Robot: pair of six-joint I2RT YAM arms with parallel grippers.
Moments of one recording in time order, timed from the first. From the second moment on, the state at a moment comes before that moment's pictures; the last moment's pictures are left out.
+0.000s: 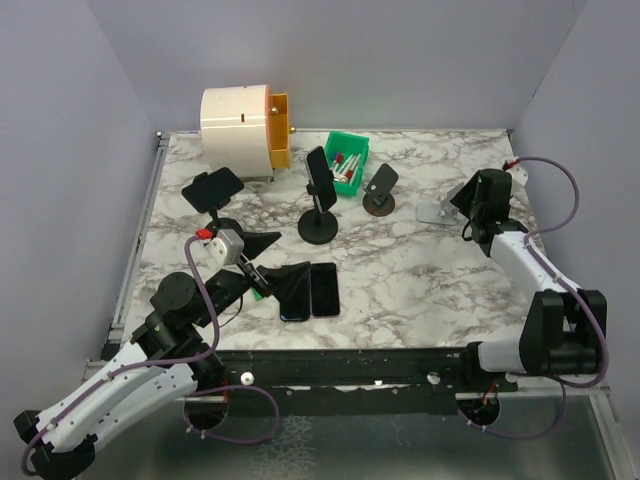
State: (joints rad) left arm -0.85 0.44 0.57 0.06 0.02 -0.21; right arm 0.01 1.32 0.83 -0.02 0.29 0.57
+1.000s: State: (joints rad) left arm -0.85 0.44 0.57 0.06 0.08 -0.22; right arm -0.02 1.52 0.91 0.10 0.18 0.42
